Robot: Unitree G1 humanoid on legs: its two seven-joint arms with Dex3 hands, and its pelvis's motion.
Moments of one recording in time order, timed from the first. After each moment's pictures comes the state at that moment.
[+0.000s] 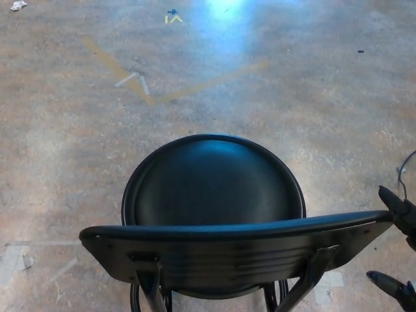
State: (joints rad) left_arm -0.09 0.26 -0.01 1.33 0.16 -0.06 0.08; right_arm 0.04 -0.48 -0.05 0.33 -0.10 -0.41 0.25
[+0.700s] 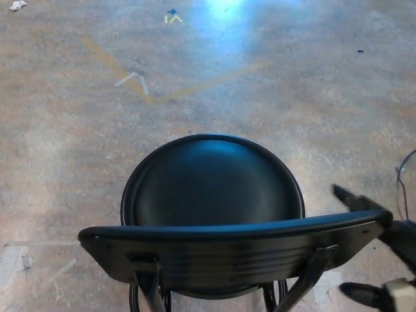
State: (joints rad) left_arm -0.09 0.26 0.01 1.34 0.16 -0.07 0.08; right_arm 0.07 -0.51 0.08 -0.01 -0.15 -0.25 0.35
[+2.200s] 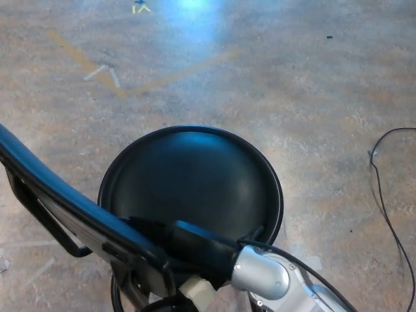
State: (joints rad) left_arm -0.09 0.27 0.02 1.34 0.17 -0.08 0.07; right_arm -0.38 -0.04 0.60 0.33 -0.35 -0.12 0.37
